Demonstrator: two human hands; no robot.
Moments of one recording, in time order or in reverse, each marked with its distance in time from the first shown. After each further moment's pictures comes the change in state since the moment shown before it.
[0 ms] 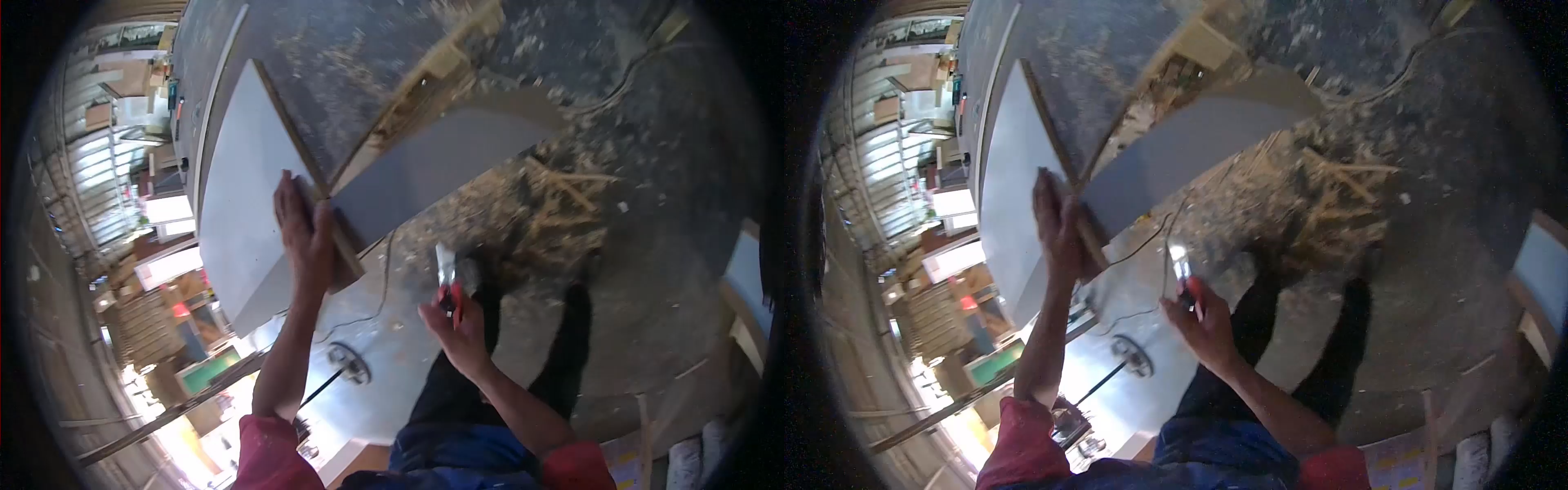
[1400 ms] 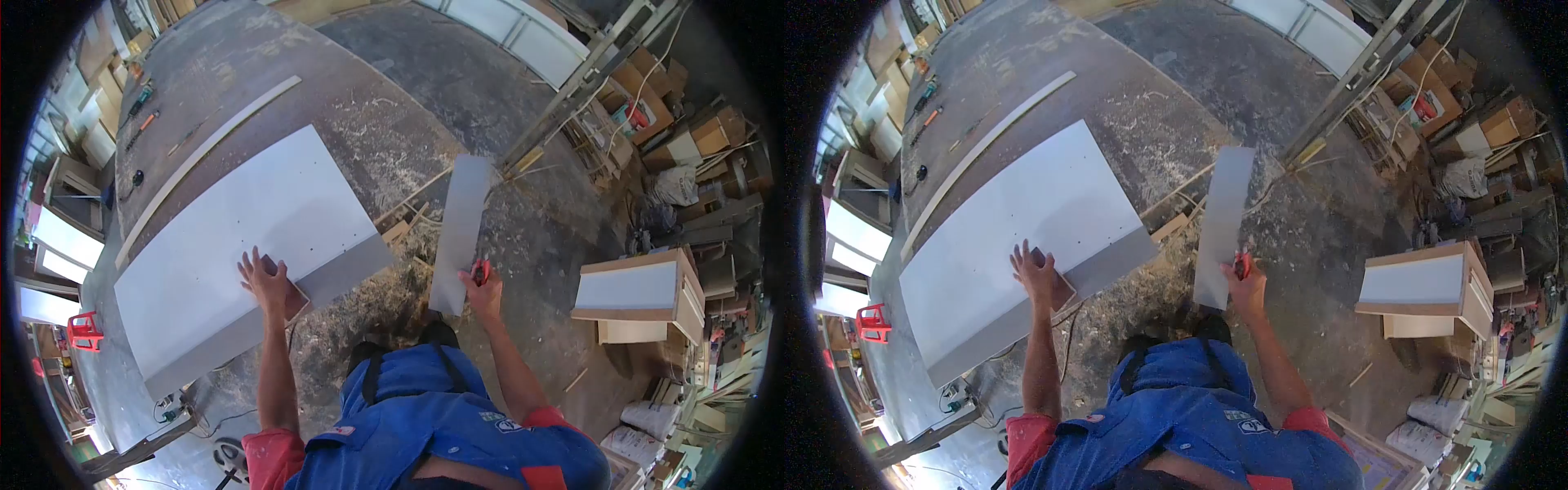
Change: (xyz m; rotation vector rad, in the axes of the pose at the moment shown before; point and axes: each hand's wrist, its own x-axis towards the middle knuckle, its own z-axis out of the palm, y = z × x) left_hand -0.045 -0.191 -0.080 -0.057 0.273 -0.352; right_hand -0.050 -0.114 0.070 -1.063 0.569 -0.575
